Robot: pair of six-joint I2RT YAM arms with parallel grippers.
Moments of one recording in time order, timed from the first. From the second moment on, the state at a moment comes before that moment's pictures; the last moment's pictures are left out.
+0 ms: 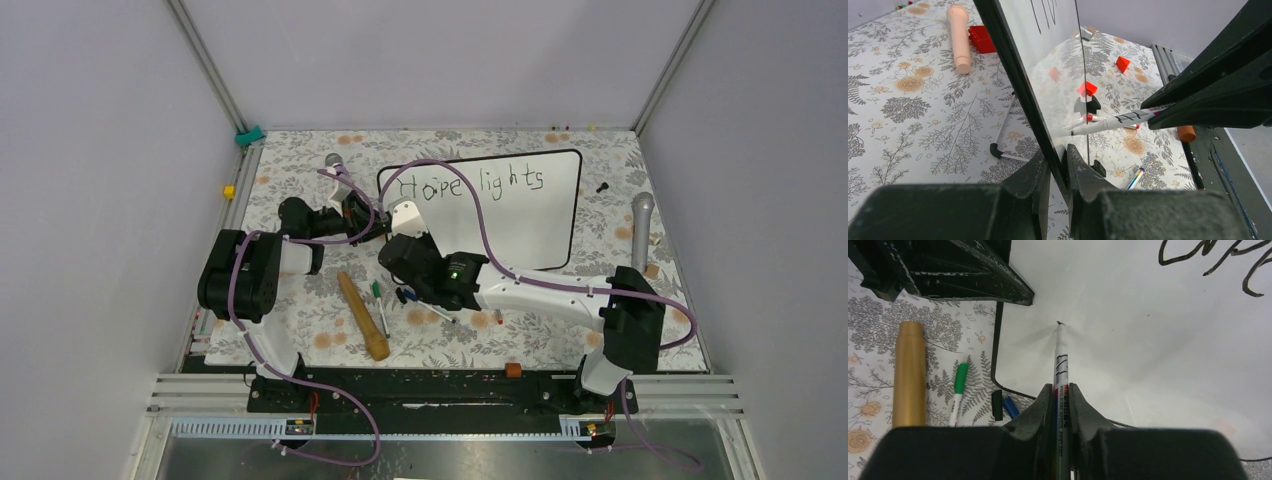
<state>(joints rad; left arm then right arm) -0.09 1.79 0.67 1.39 1.31 -0.49 1.19 1.66 1.31 -0.38 0.76 0.32</state>
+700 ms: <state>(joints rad) -0.09 1.79 0.66 1.39 1.31 -0.49 1.19 1.61 1.28 -0.42 0.81 0.31</state>
